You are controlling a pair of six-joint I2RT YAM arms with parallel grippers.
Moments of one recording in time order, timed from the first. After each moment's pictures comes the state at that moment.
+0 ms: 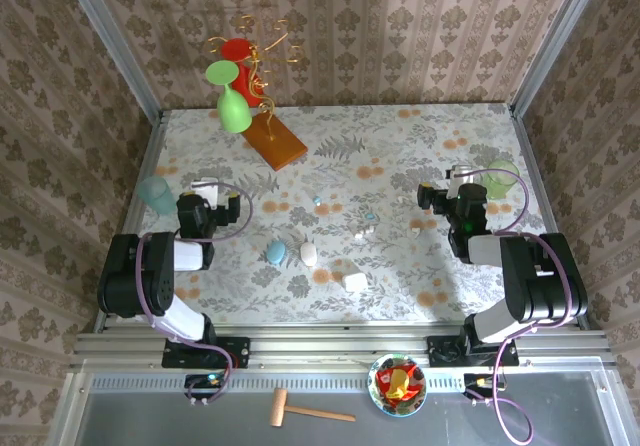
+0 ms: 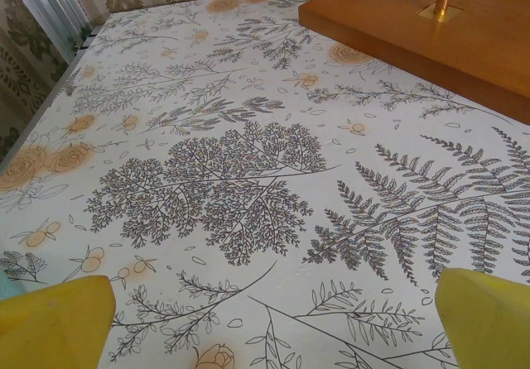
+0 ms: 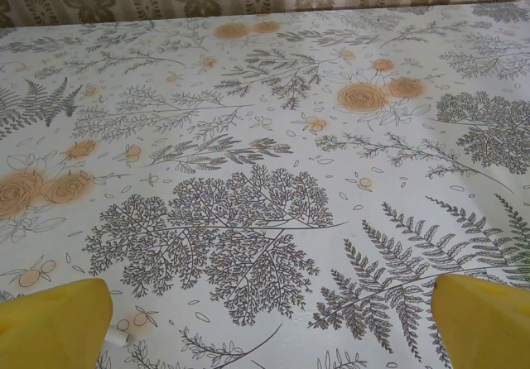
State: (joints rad) left arm -0.02 1.56 0.38 0.80 0.00 0.13; right arm 0.00 1.51 0.44 0.70 0.03 0.05
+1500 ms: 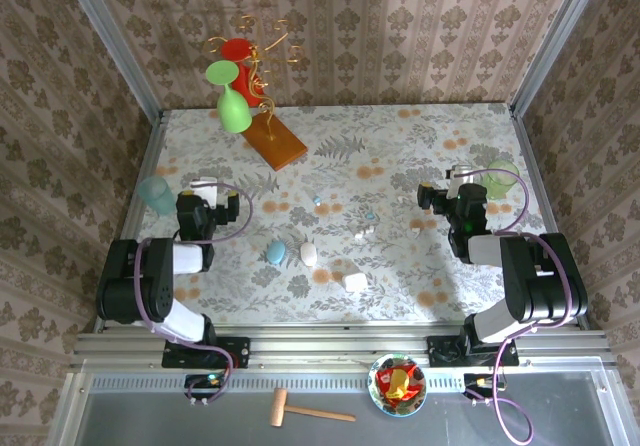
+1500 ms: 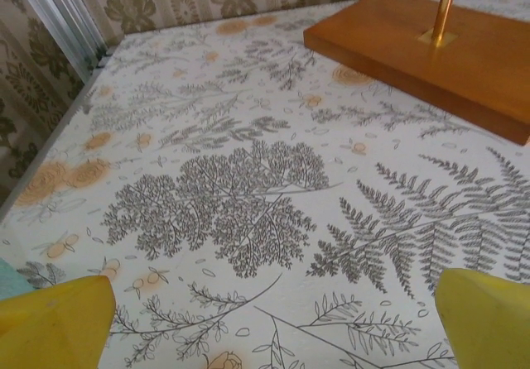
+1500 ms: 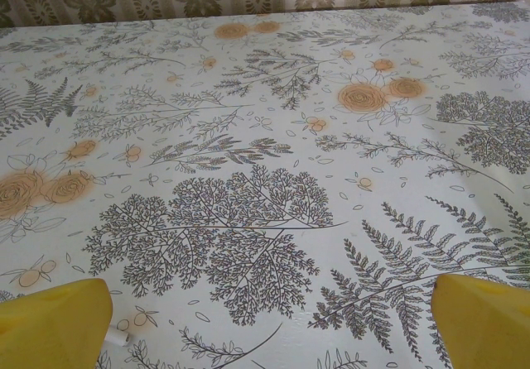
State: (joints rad) left arm -0.04 1.50 0.37 0.80 -0.03 0.13; right arm 0.00 1.51 0.43 0.70 0.03 0.05
